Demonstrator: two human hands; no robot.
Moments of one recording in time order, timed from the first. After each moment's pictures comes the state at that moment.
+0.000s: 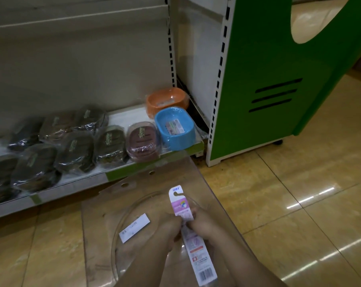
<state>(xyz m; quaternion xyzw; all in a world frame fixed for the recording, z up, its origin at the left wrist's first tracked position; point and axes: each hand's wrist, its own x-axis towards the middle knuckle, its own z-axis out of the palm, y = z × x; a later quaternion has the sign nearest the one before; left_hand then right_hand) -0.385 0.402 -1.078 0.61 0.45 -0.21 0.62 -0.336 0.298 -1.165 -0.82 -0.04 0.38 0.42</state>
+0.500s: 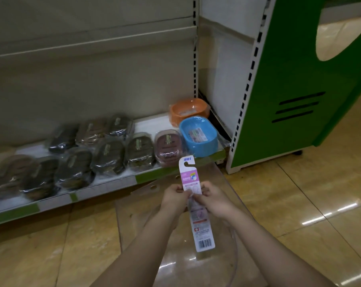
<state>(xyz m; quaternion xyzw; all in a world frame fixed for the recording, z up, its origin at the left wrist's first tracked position) -0.370 0.456 -1.008 0.66 0.37 -0.05 0.65 -0.333 0.342 -1.017 -0.78 -0.06 0.30 0.54</state>
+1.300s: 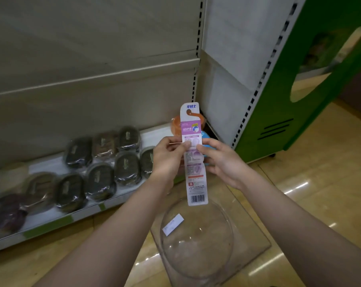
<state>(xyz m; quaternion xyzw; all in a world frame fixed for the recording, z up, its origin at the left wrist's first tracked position) -0.377 0.528 -0.776 0.64 0.23 0.04 0.73 -0.339 0.397 -0.789 -0.67 -0.02 0.26 0.70</state>
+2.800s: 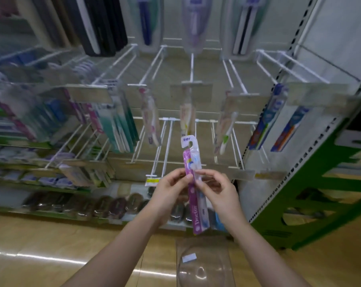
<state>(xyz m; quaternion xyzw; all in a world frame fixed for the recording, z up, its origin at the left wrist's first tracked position) -0.504 0.557 -0.293 0.59 0.20 0.13 0.77 -0.420 0.436 -0.304 -0.72 -0.29 0.14 0.61</state>
